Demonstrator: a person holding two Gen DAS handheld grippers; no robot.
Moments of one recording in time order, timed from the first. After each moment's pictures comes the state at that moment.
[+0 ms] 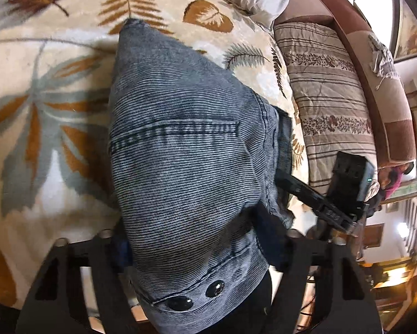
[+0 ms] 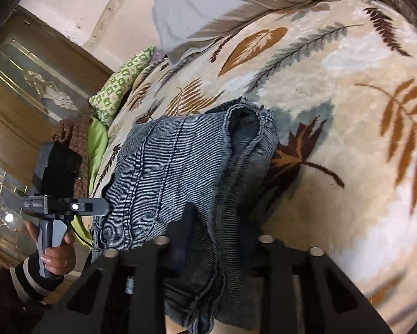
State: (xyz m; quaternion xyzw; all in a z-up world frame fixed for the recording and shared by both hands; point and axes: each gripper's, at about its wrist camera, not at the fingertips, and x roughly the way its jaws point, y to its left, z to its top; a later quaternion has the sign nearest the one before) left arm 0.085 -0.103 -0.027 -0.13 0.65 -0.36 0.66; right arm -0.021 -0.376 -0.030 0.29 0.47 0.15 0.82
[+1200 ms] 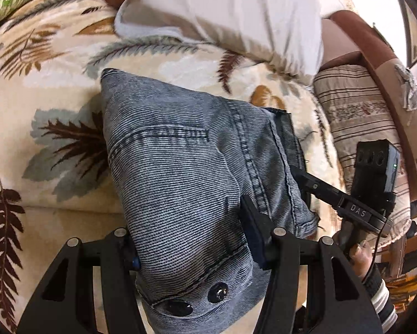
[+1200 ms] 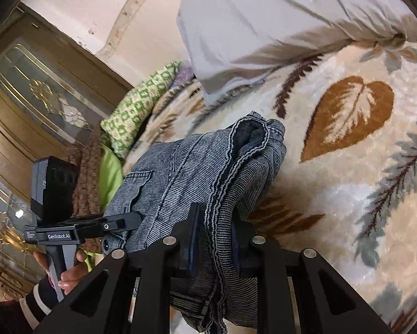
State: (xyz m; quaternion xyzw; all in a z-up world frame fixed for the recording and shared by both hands) left arm 0.227 -0.065 -0.003 -0.06 0.58 -0.28 0.76; right arm 0.170 -0.311 -0.021 0.29 0.44 0.19 0.83
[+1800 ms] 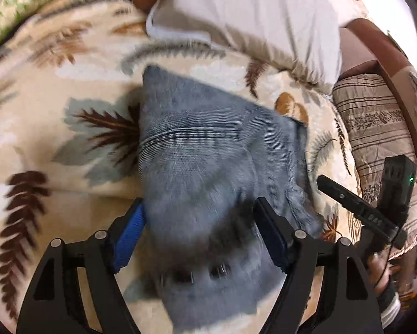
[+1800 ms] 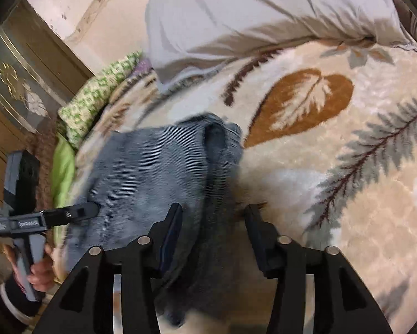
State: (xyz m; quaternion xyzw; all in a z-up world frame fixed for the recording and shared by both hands) left arm 0.198 -0.040 0.008 -0.05 0.55 -0.23 0.80; right arm 0.148 -0.325 -0.018 0.23 0.46 0.10 0.85
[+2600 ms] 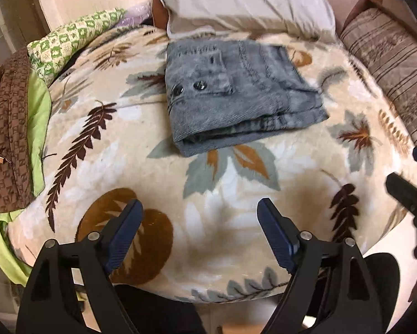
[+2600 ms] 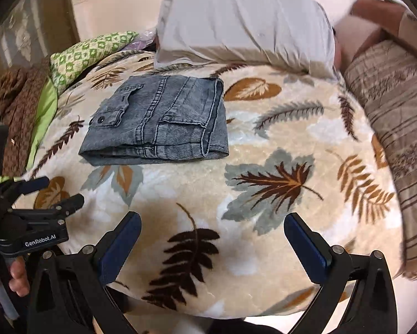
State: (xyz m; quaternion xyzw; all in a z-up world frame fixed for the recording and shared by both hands) left arm 0.021 -0.051 0.014 0.11 0.49 -0.13 0.86; right arm -0.037 -0.236 0.045 0.02 0.47 -0.06 0.88
